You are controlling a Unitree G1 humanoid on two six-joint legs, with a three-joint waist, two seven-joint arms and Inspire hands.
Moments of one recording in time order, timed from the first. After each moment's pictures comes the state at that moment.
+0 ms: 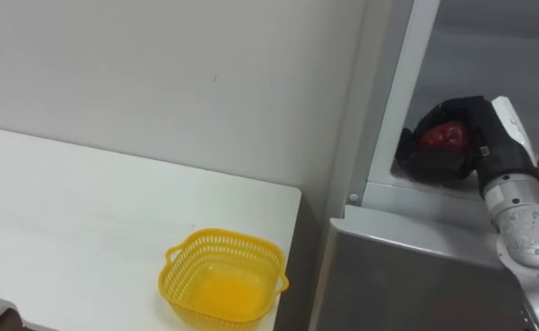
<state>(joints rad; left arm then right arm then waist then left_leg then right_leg) 0.28 0.30 0.05 1.08 0.11 0.18 -0.18 -0.60 -0.66 0.02 0.38 0.02 0.07 -0.10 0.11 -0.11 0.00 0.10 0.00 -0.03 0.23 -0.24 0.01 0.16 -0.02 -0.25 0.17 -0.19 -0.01</state>
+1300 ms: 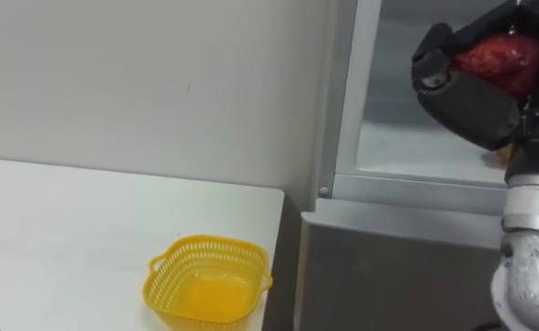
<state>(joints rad) 0.29 0.25 0.08 1.14 0.11 0.08 -0.11 -0.37 -0.49 -0.10 -0.39 -0.09 -0.02 -0.50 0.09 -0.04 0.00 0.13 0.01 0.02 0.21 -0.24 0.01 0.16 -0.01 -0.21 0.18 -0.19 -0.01</state>
